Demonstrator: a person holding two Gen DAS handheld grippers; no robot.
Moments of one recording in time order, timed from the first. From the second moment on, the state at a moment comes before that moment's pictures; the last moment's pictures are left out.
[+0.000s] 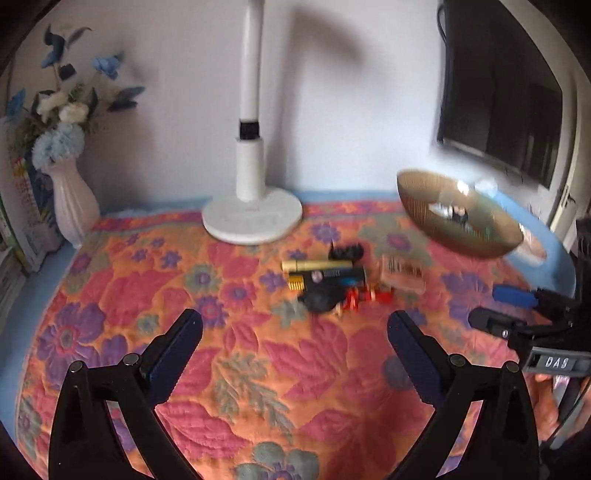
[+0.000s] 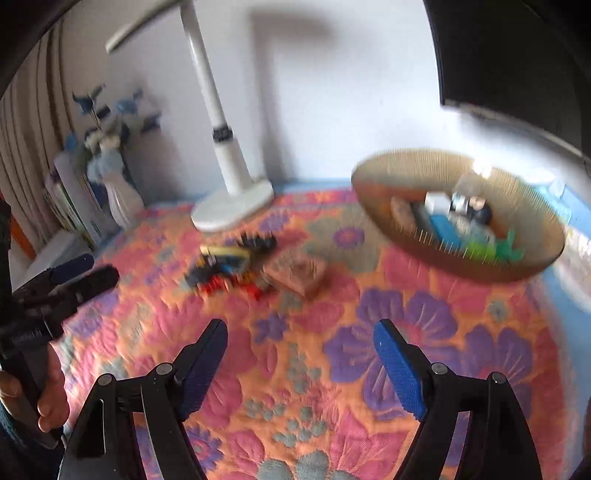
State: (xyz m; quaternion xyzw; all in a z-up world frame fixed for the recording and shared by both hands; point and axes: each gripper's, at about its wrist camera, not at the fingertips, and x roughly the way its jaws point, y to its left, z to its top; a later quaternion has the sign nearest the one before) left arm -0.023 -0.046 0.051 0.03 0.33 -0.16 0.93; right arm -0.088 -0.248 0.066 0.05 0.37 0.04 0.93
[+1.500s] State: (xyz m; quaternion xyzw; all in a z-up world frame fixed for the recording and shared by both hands) left arm 0.063 -0.103 0.026 0.09 0.42 -0.26 0.86; right arm 0.038 -0.235 0.035 -0.06 0.45 0.10 0.88
